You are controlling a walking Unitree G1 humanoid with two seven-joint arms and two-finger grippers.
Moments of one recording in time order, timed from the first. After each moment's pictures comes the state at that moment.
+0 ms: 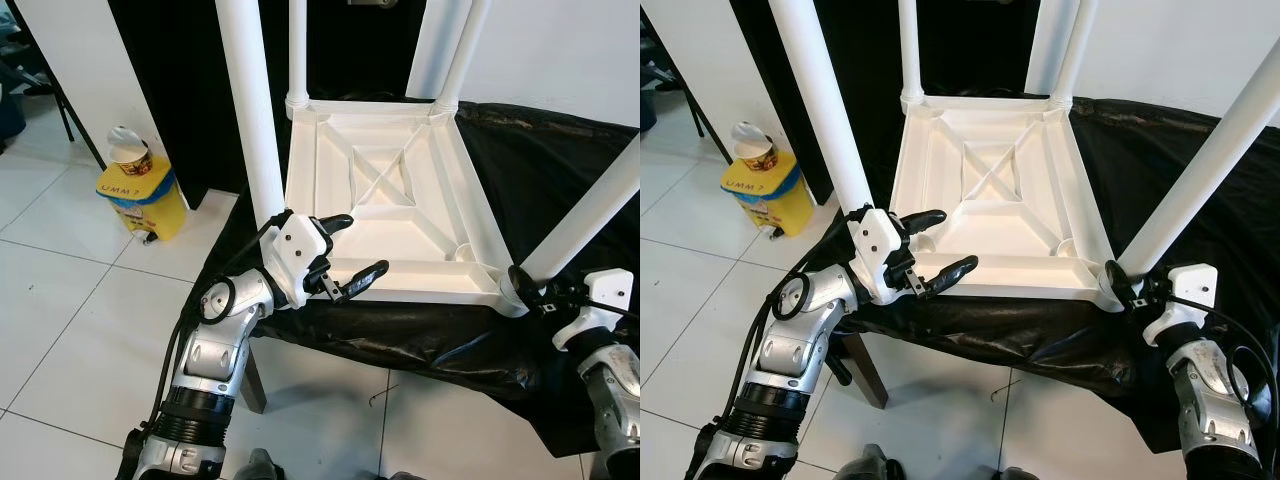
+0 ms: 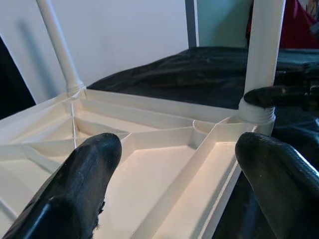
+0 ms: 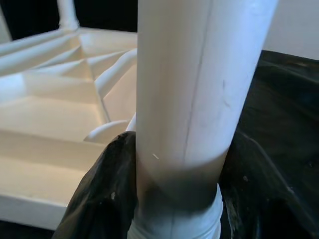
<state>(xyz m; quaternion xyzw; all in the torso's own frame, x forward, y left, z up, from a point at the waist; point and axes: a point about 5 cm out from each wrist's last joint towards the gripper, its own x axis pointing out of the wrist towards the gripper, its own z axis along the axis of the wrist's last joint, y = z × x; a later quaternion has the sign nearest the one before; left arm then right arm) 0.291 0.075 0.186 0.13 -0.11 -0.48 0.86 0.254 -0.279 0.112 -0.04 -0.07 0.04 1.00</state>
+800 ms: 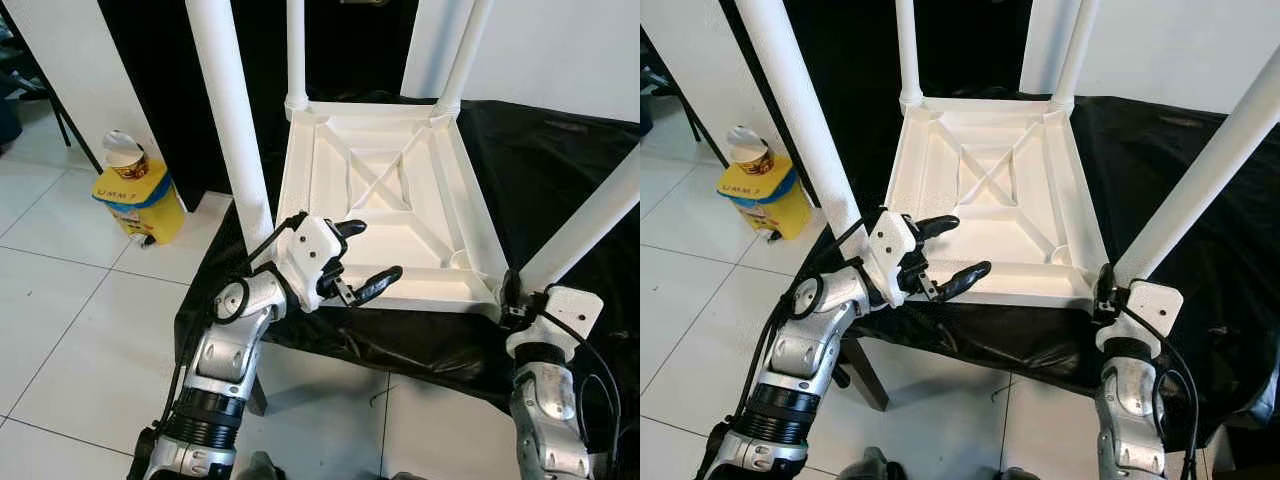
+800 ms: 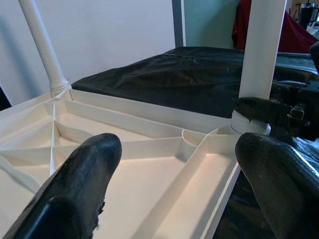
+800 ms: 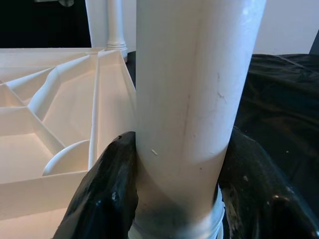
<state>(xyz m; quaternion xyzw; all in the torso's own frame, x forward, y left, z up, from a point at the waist) 0.288 0.057 0.187 0.11 -0.11 -0.50 0.85 0.240 -0.219 0.111 0.00 -0.11 -0.17 0.98</state>
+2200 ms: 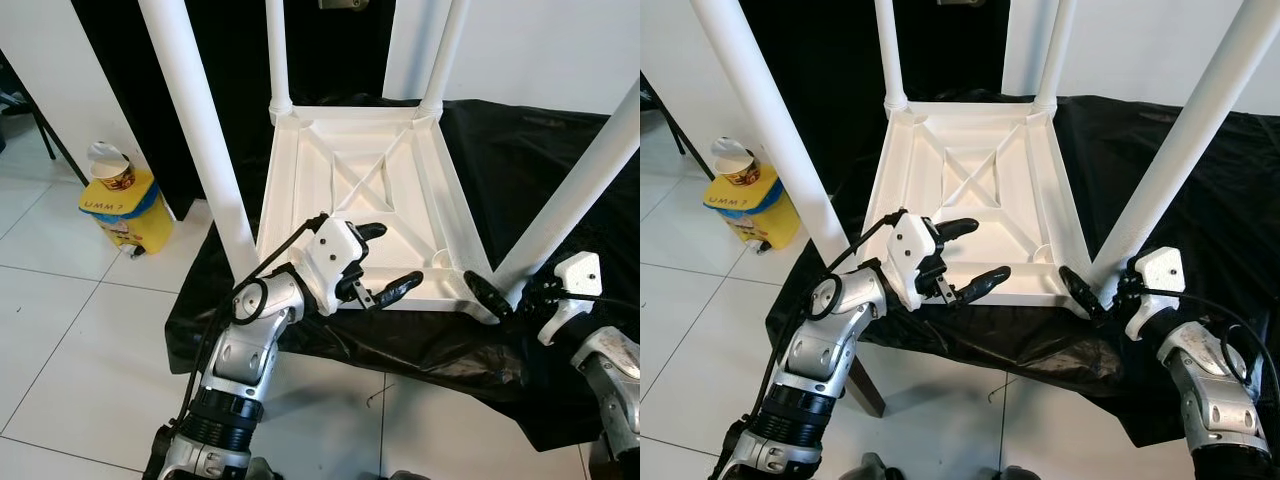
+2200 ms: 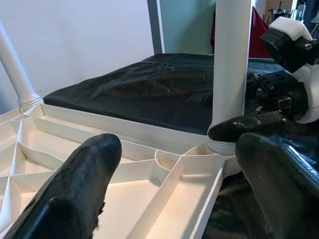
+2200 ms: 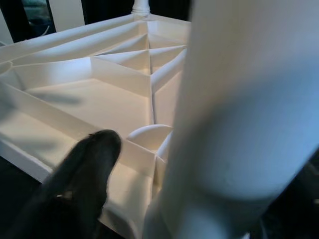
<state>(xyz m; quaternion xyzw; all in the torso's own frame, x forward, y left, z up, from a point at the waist) 0.284 0.041 0.188 0.10 -0.11 -0.51 0.84 0.265 -0.252 0.134 -0.09 -0.03 0.23 0.97</state>
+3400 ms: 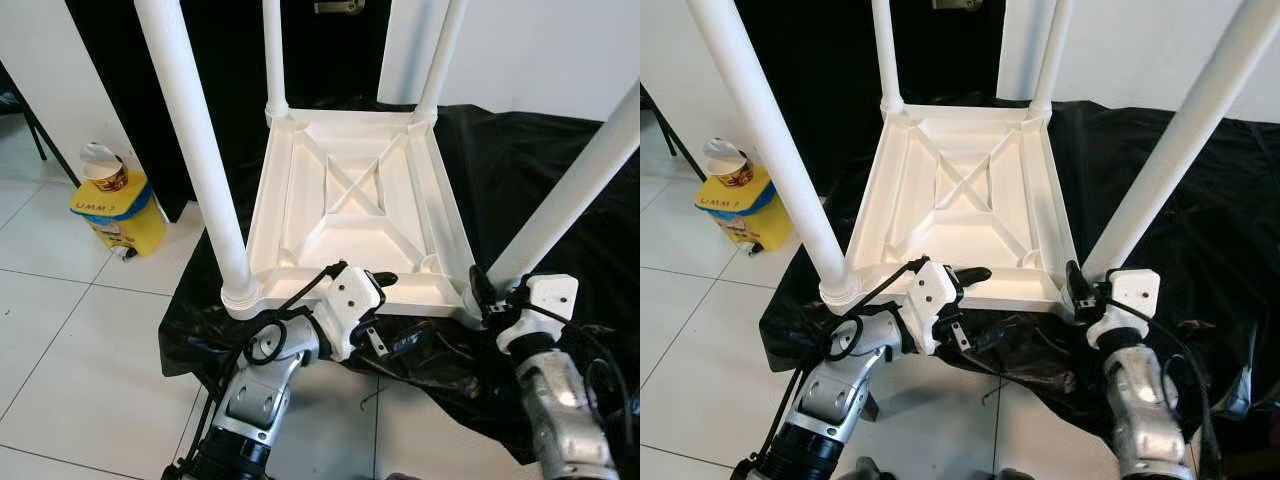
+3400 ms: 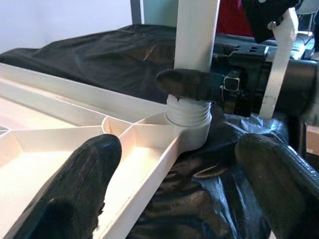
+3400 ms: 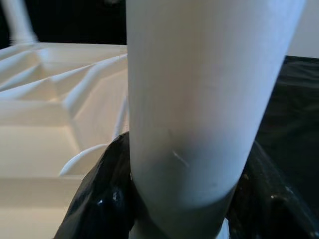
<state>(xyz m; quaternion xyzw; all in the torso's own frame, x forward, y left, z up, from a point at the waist) 0.255 0.024 0.144 0.09 -0.03 -0.55 0.83 0.249 -0.196 0.110 0.00 -0.06 -0.05 1.00</state>
